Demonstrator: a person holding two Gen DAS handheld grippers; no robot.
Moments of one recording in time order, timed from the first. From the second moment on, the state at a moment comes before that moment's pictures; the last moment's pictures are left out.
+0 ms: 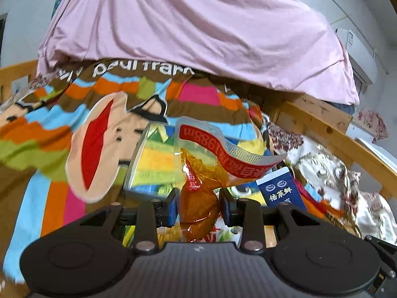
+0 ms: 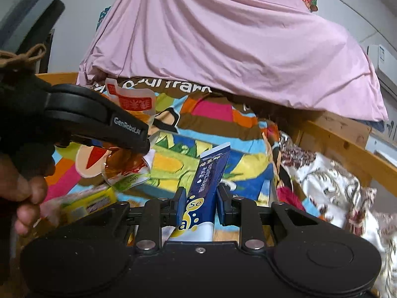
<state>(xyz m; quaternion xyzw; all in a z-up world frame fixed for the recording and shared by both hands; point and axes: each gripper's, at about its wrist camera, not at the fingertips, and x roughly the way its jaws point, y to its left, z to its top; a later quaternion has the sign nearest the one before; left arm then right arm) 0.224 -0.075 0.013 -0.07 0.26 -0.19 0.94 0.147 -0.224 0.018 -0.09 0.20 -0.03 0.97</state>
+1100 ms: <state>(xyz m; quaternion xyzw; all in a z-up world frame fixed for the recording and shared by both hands) 0.423 -0.080 -0.078 -0.18 0.30 -0.19 0.92 0.365 -0.256 -0.066 -0.11 0.25 -0.06 0.96</state>
